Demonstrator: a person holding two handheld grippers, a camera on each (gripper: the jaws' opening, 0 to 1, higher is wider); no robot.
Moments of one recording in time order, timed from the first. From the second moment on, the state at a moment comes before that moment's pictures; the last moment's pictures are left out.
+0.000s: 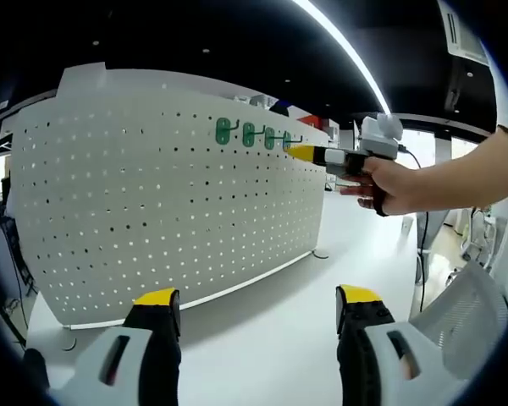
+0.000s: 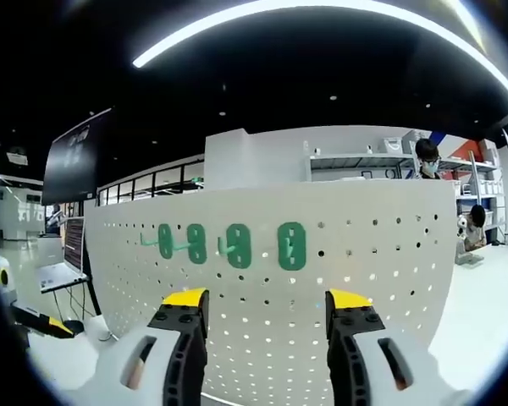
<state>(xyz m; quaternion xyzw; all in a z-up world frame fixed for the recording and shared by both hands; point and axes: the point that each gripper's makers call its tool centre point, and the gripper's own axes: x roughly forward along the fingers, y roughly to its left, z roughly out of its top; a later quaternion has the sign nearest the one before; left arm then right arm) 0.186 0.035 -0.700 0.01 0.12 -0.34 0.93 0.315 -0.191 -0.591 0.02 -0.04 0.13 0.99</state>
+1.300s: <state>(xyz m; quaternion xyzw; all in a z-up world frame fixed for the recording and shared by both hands) 0.184 0.052 -0.666 -0.01 0.05 -0.31 0.95 0.201 -0.216 -0.633 0.02 -0.03 0.14 0.99</state>
